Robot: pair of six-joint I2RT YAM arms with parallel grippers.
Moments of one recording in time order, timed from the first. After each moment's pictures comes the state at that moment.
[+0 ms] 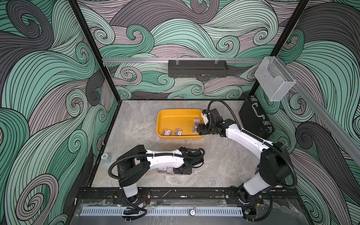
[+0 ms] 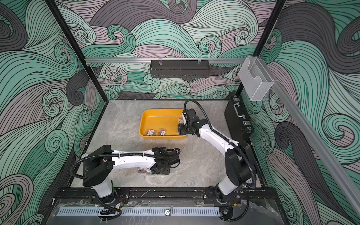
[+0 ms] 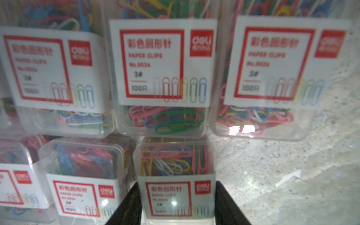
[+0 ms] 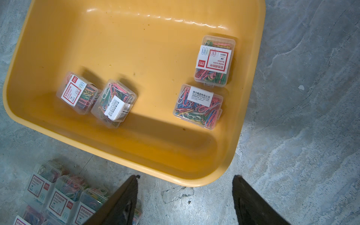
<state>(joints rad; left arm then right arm) -1.17 1.76 1.09 -0.87 -0.15 -1.13 0.51 1.60 1.18 -0.55 -0.02 0.24</state>
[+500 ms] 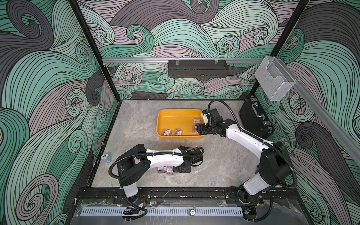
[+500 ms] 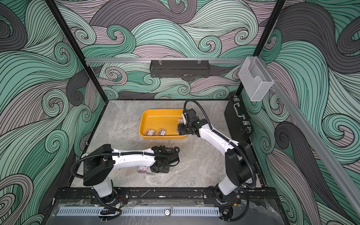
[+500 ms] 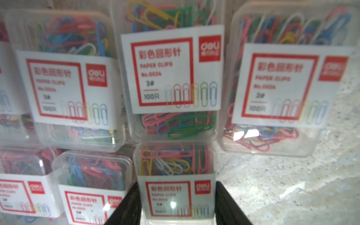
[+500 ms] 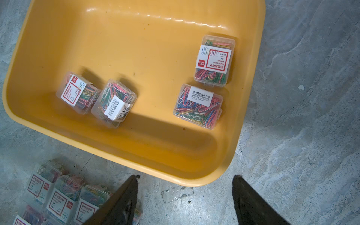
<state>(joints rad) -1.14 1.76 1.09 -0.87 -0.18 -1.11 0.51 1.60 1.18 -0.55 -0.02 0.24</state>
